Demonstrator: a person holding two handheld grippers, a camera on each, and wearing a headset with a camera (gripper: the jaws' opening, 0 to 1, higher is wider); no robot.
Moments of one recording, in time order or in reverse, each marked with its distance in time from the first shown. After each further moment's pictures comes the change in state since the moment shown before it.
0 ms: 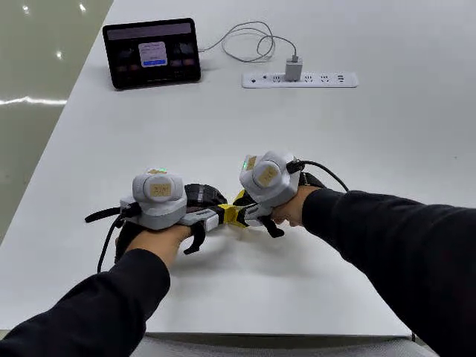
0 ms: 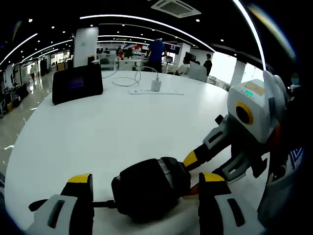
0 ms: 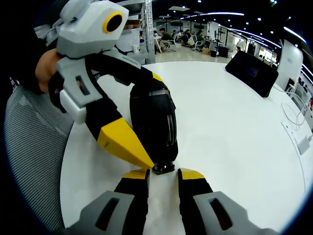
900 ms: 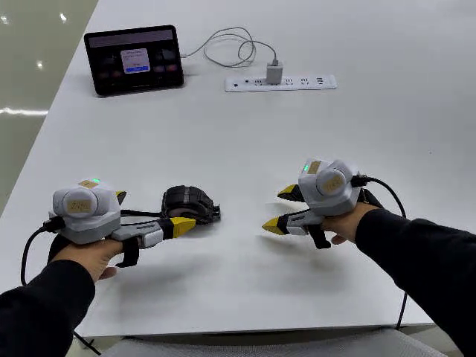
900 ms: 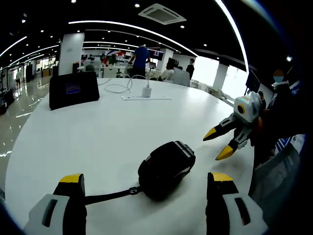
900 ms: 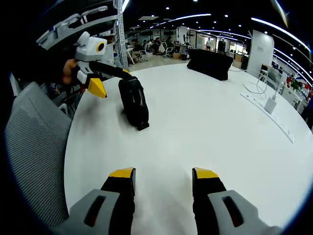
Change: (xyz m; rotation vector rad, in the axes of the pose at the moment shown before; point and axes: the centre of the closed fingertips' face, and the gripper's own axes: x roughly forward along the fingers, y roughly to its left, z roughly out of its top) left arm -0.037 0.018 -0.010 0.022 -0.029 -0.185; right arm -0.077 -0.018 -0.062 0.170 -0.081 -0.183
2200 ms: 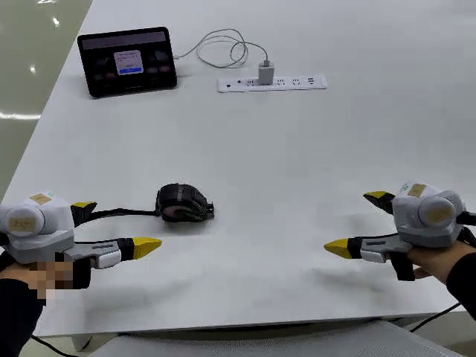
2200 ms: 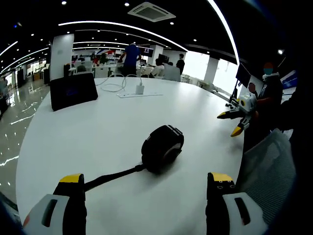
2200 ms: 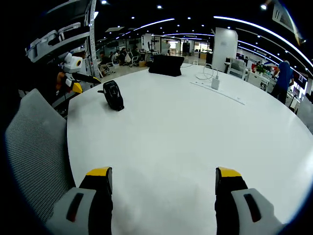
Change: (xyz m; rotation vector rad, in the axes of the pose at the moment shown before) left arm -0.057 0.009 -0.016 0.063 0.036 -0.061; right arm -0.135 -0.021 -0.085 0.201 -0.068 -0.256
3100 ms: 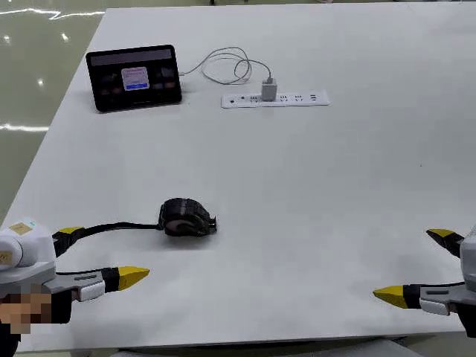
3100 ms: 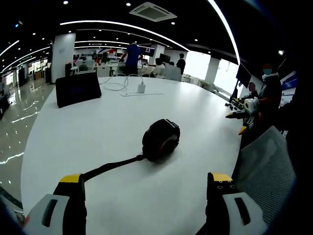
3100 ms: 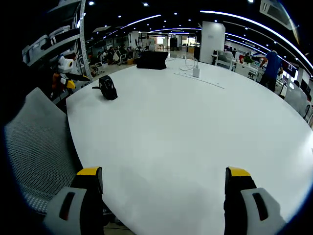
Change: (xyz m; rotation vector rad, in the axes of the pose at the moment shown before) left arm -0.024 0.000 -0.012 -0.012 0.004 0.008; right arm -0.059 -0.014 -0.046 0.074 0.041 -0.065
